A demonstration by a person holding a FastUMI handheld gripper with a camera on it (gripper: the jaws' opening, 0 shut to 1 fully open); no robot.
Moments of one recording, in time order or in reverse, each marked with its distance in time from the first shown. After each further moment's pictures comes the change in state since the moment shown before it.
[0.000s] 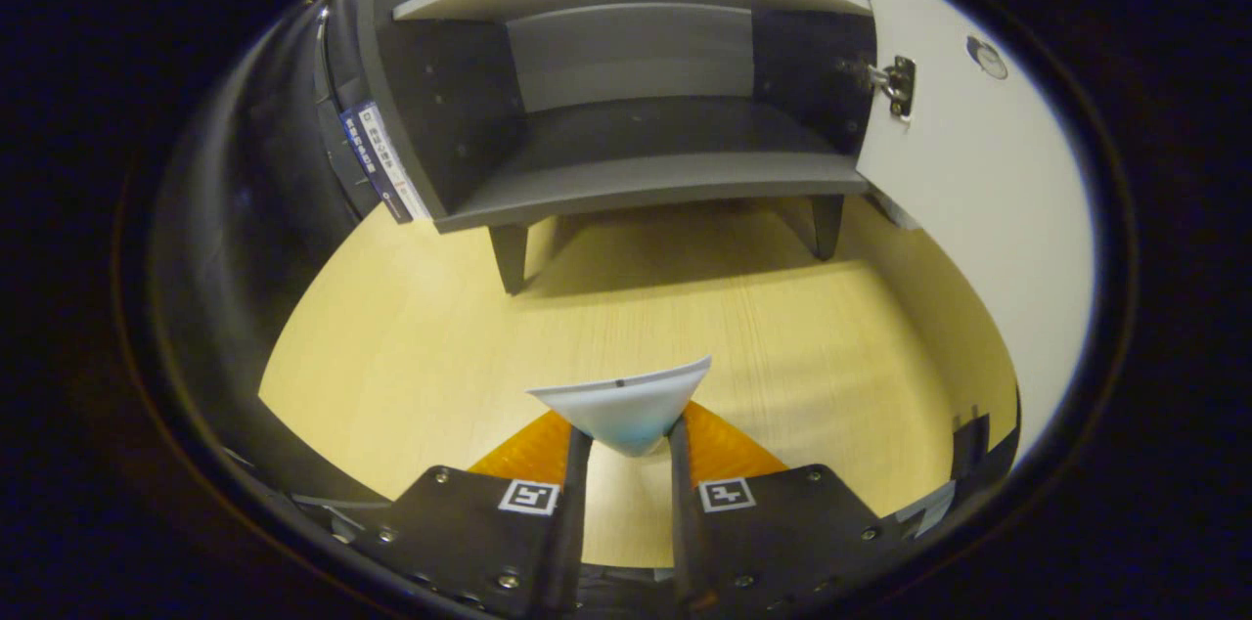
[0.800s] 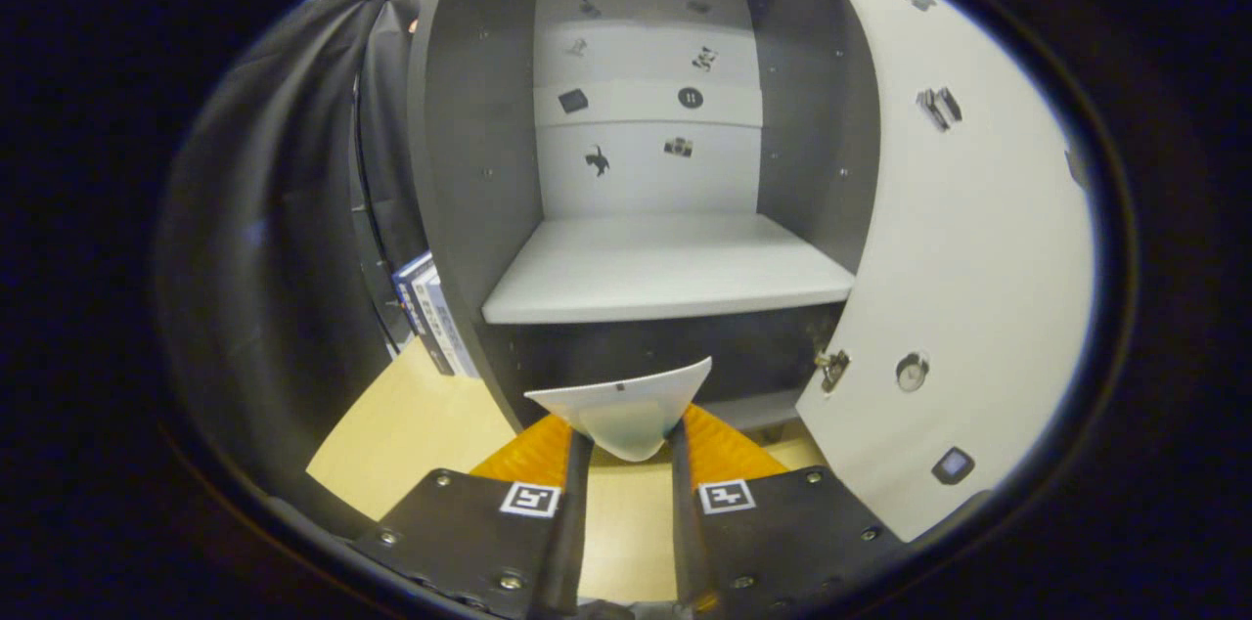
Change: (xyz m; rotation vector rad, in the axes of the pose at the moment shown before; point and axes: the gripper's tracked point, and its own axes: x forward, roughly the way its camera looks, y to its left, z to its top) arm -0.234 -0.006 0.155 -0.044 -0.385 -0.016
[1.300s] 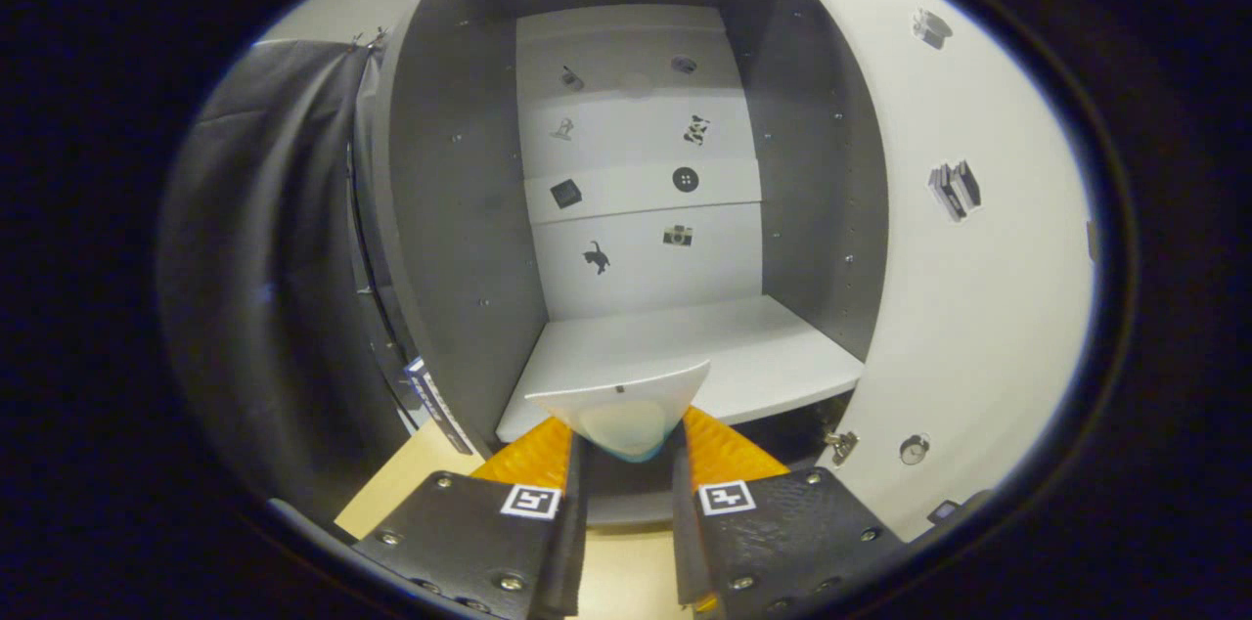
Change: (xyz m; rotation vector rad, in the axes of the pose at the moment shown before) arm -0.046 -0.010 0.078 0.108 -0.183 0.042
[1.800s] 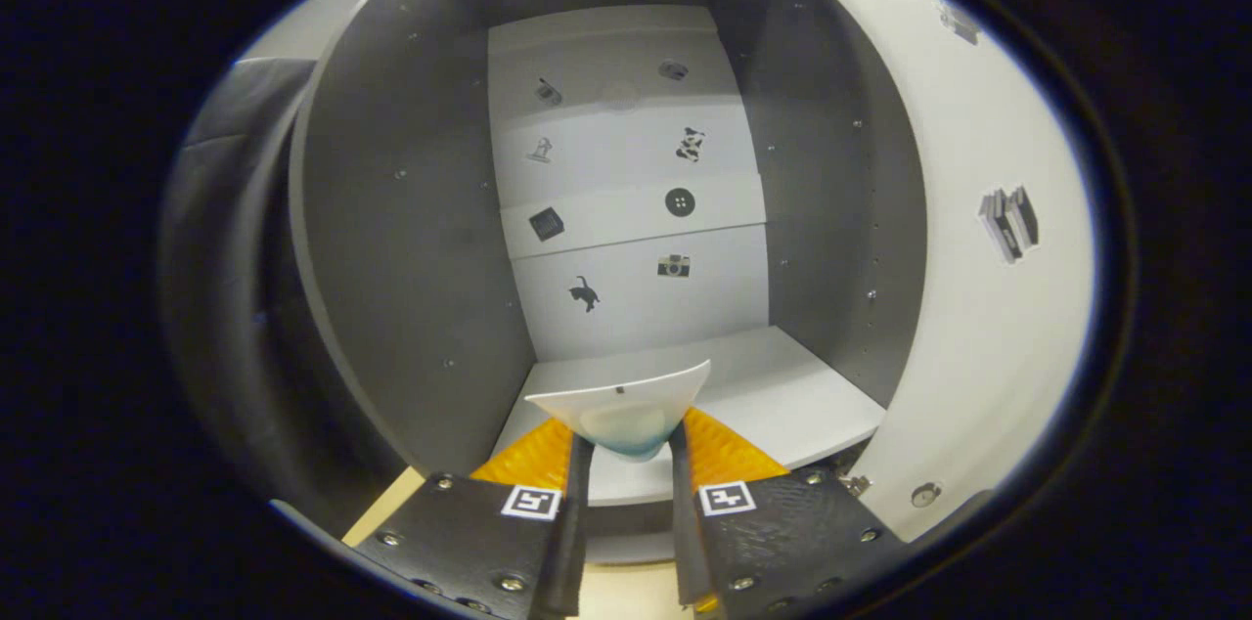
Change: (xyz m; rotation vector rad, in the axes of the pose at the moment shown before) arm 0.059 -0.014 0.026 0.010 -0.006 -0.010
